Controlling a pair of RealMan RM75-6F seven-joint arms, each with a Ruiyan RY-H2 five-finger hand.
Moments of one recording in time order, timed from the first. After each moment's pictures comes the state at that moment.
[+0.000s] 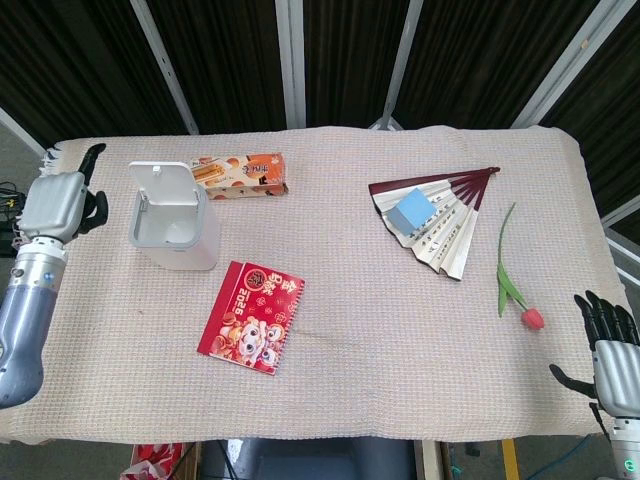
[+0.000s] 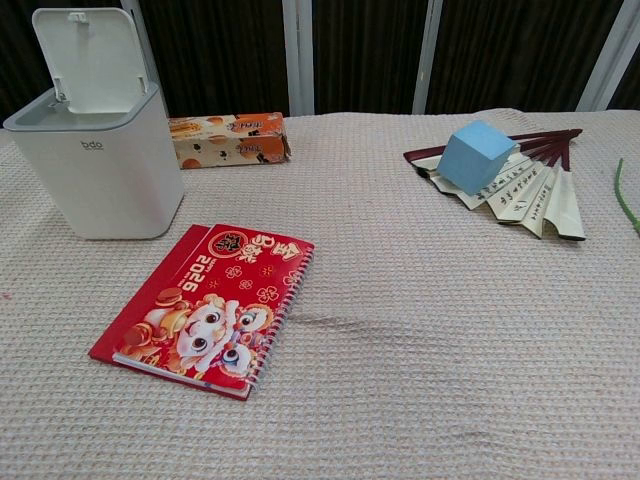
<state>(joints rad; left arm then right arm) -0.69 -1.00 -0.42 -1.76 0.61 0.98 0.45 0.02 -1.08 0.07 -1.67 -1.44 1.47 0.00</state>
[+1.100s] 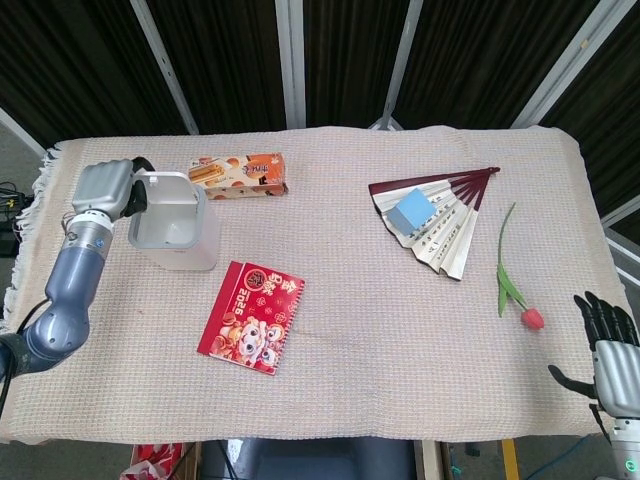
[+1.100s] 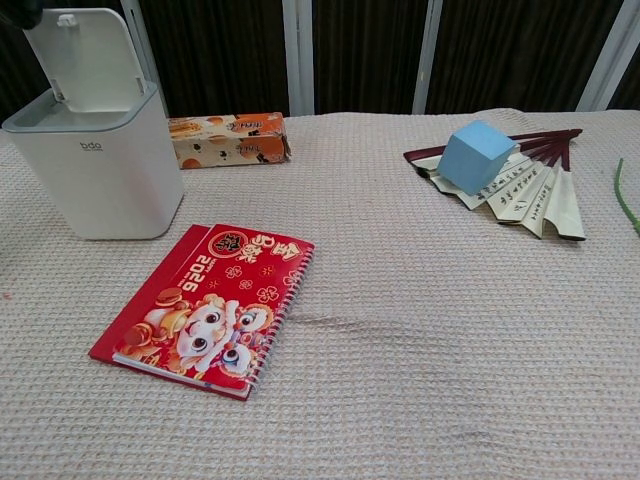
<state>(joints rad) -0.99 -1.01 -0.32 -1.69 0.20 0.90 0.63 0.02 -1.07 0.07 -1.68 -1.43 1.47 0.02</state>
